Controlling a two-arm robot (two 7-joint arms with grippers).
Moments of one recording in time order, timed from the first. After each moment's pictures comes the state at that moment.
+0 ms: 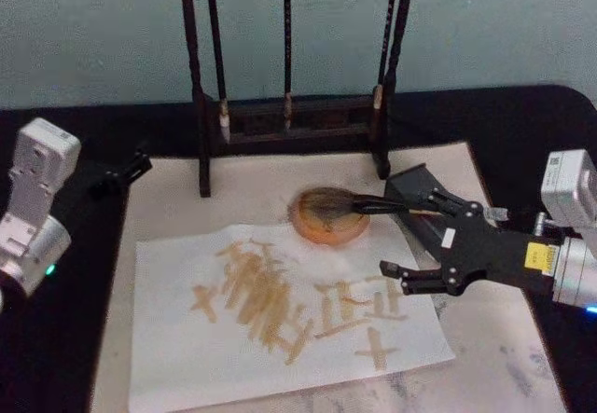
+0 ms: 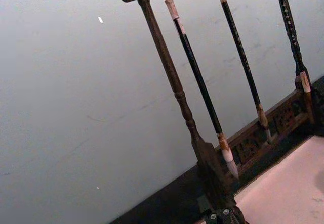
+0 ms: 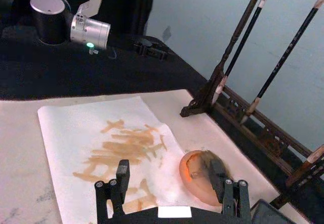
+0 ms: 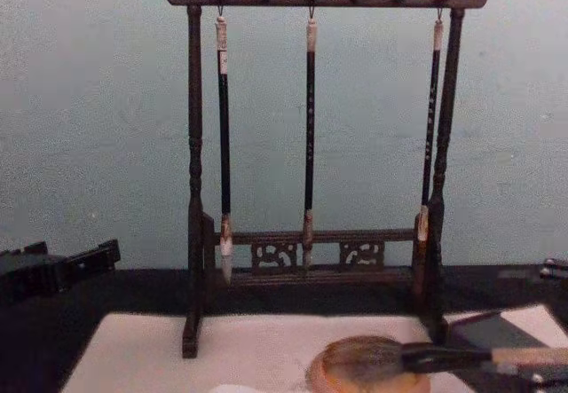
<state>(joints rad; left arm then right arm) -0.20 0.60 0.45 -1.41 -0.25 -0.12 0.03 0.09 0.80 -0.42 -1.72 0.43 -0.09 0.66</state>
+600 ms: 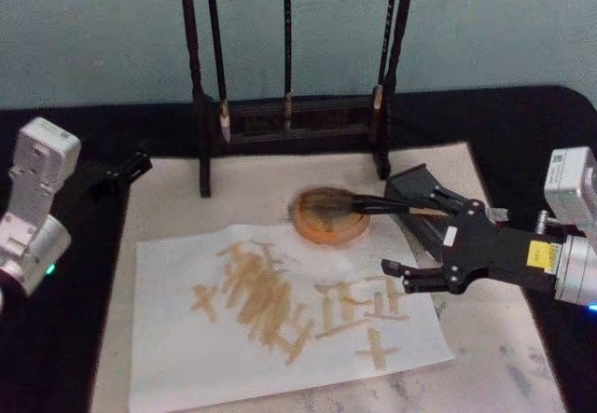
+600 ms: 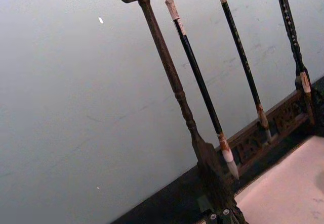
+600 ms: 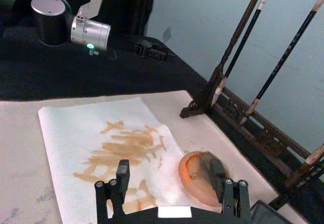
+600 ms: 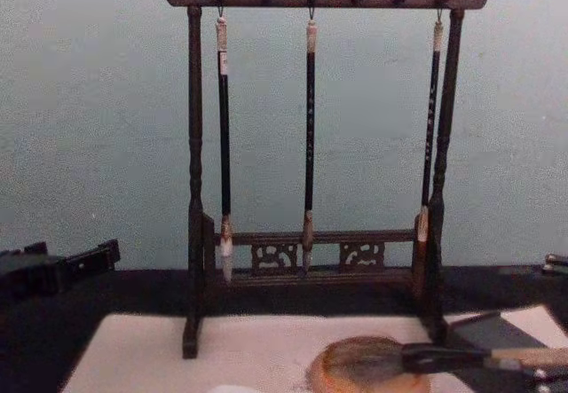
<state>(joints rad) -0.20 0.60 0.45 -1.41 -0.25 -0.12 0.03 0.10 0.81 -0.42 -1.72 0.43 -0.08 0.67</state>
